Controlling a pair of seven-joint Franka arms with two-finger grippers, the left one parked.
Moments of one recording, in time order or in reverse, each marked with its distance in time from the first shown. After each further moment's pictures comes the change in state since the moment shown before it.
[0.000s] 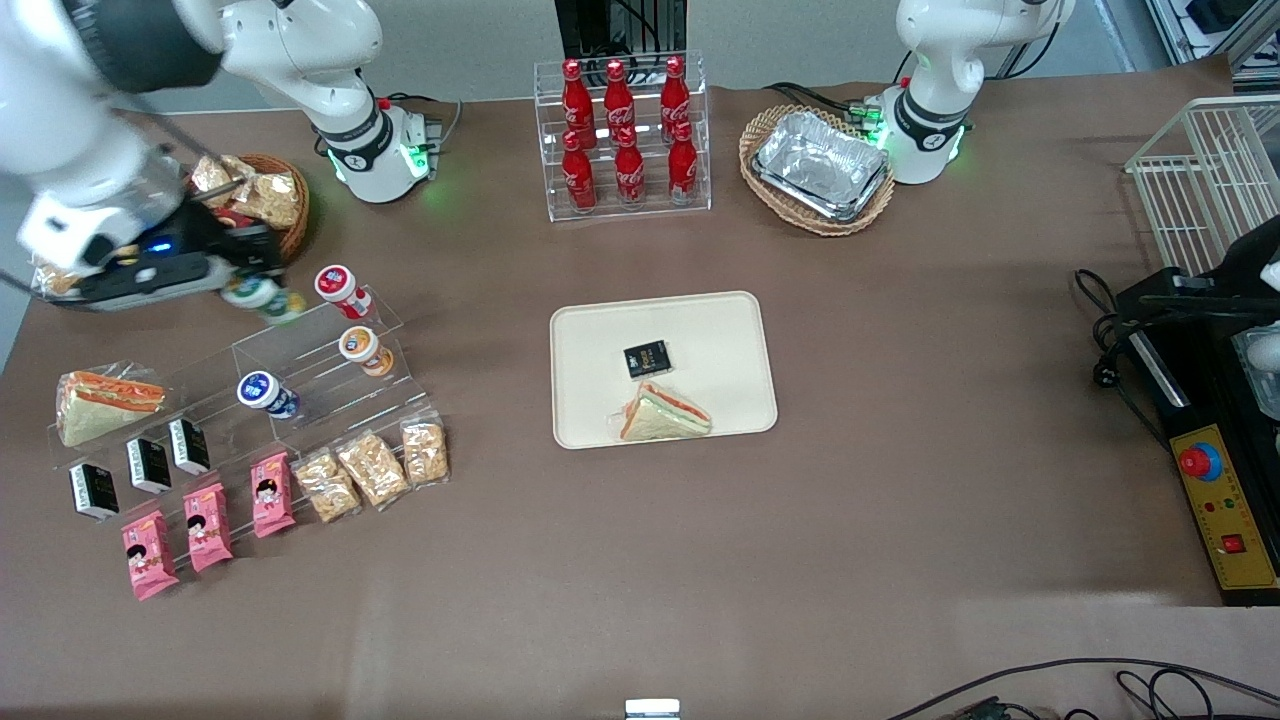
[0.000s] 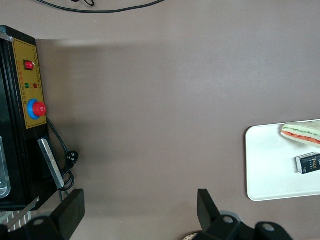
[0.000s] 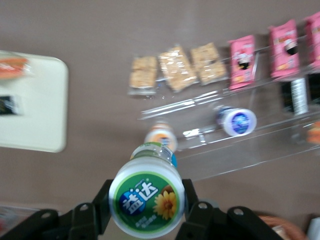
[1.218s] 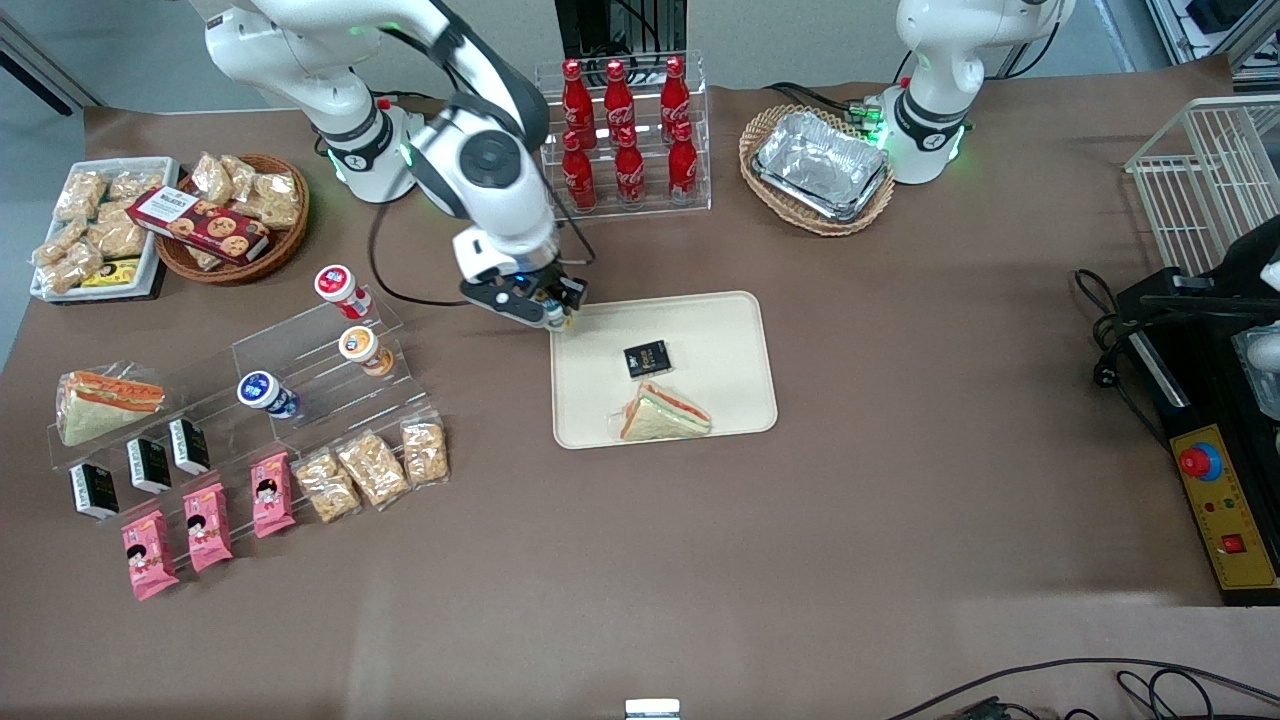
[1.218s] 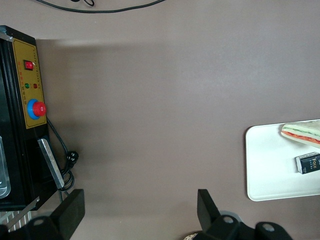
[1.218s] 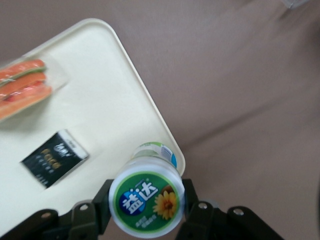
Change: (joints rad) arm 0.152 0.429 0.447 -0.204 -0.158 0.617 1.285
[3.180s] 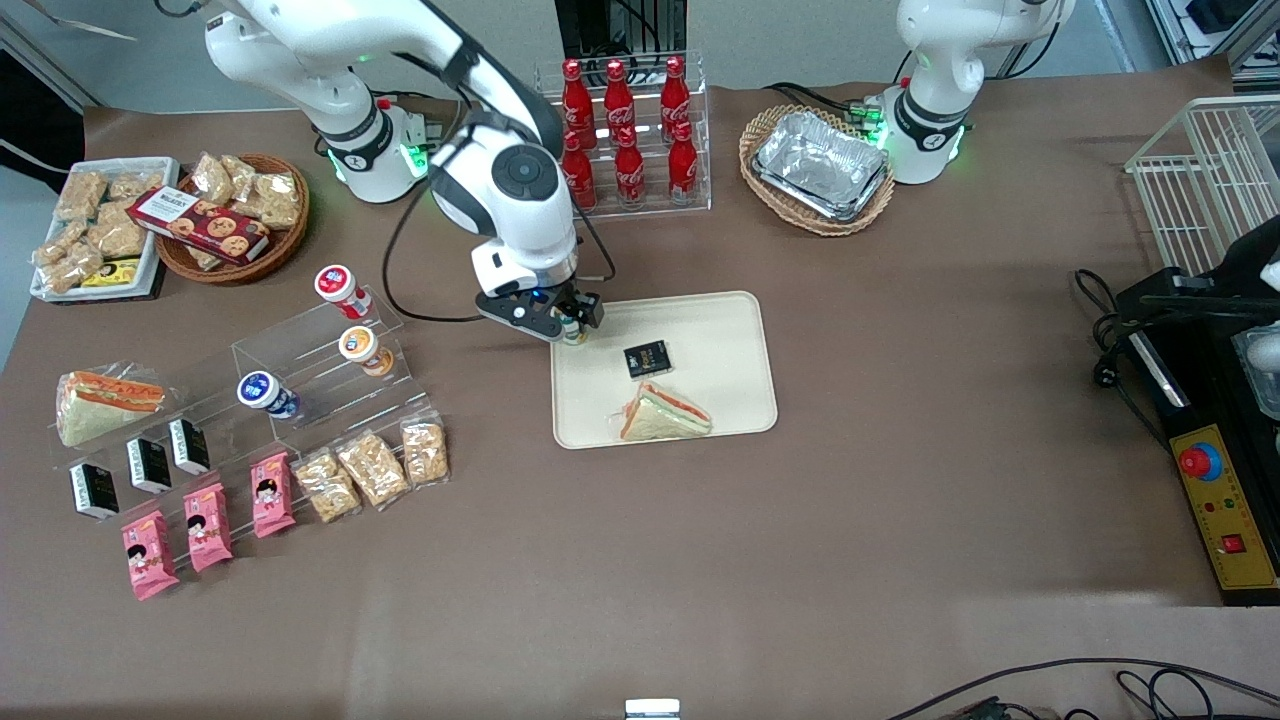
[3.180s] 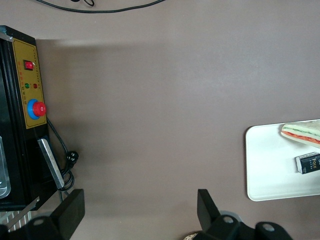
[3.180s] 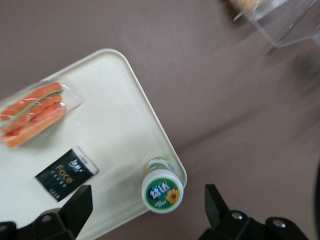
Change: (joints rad) arm 0.013 0.057 -0.006 0.167 -0.098 -0.161 0.025
